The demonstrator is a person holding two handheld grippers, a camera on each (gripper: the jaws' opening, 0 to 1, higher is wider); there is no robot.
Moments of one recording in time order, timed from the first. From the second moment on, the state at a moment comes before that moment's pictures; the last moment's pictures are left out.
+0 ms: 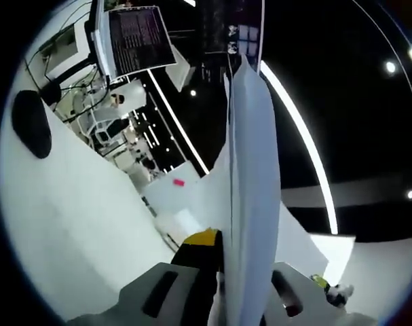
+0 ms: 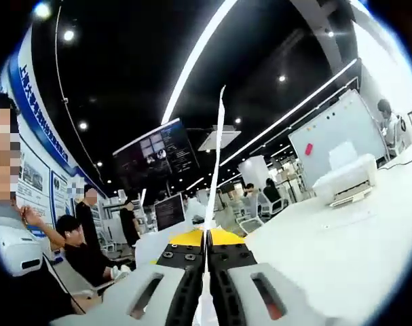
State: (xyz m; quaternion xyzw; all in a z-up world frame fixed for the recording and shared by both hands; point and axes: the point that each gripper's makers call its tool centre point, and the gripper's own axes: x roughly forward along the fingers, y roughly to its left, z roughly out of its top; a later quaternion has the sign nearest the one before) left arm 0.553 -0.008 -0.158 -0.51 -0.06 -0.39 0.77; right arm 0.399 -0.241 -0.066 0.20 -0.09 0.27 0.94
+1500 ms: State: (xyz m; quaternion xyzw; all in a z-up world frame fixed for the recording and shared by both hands) left arm 0.553 -0.011 -0.160 -0.52 -0.05 -0.40 0.75; right arm 0.451 -0.172 -0.153 0.31 -0.06 0.35 0.88
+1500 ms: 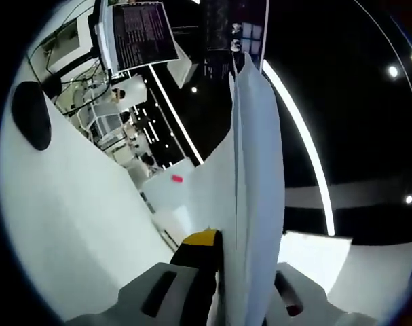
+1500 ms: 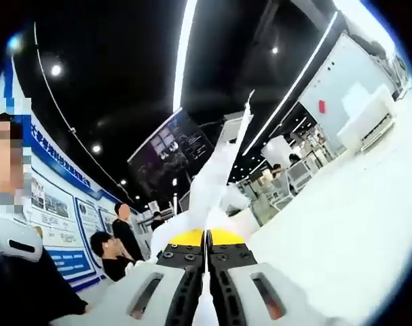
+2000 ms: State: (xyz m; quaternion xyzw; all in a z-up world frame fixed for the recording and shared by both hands) left arm 0.554 -0.011 -0.161 -0.52 -0.04 -0.40 0.75; right arm 0.463 -0.163 -0.183 0.32 -0.03 0.34 0.88
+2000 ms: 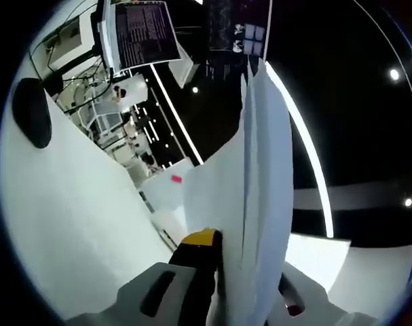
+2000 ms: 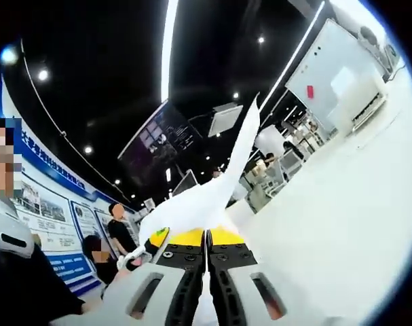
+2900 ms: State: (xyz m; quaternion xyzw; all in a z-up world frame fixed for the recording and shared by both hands) left arm 0.556 -0.013 -0.164 -0.52 -0.03 -0.40 0.76; right arm 0.457 -0.117 -0.199 0.30 0.01 0.40 0.86
